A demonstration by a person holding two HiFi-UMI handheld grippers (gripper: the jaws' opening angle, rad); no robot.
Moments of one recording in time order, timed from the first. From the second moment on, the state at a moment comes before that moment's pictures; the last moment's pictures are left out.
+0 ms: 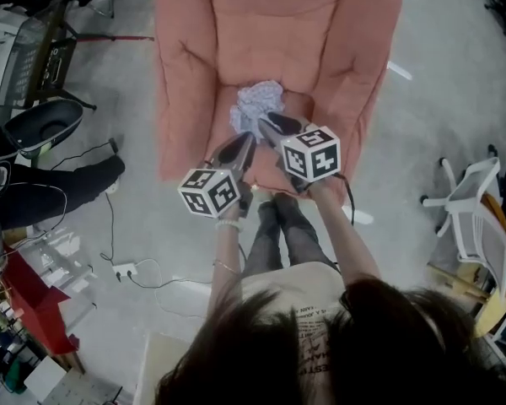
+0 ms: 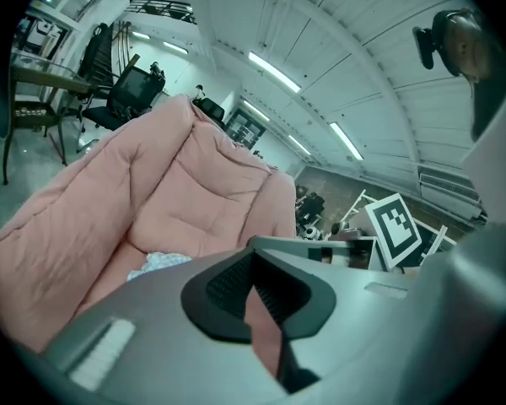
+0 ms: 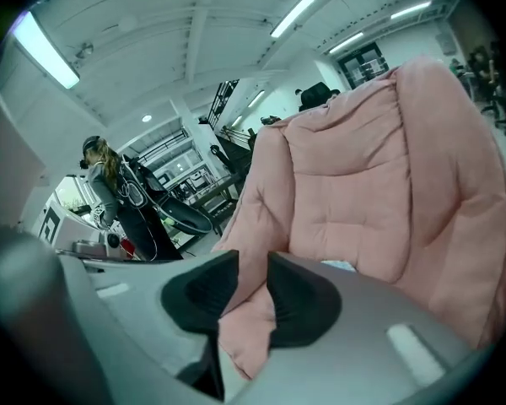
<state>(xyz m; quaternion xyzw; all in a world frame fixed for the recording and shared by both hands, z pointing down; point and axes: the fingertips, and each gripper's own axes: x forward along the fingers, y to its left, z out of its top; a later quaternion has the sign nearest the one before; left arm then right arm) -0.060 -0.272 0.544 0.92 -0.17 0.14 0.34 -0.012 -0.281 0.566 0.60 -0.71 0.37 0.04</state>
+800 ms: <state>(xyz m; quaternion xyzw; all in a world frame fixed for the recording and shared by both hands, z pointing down) -0.073 -0.274 0.423 0.95 -0.16 0.07 0.27 -0.027 -0.273 0.446 0.61 -0.73 0.29 0.01</state>
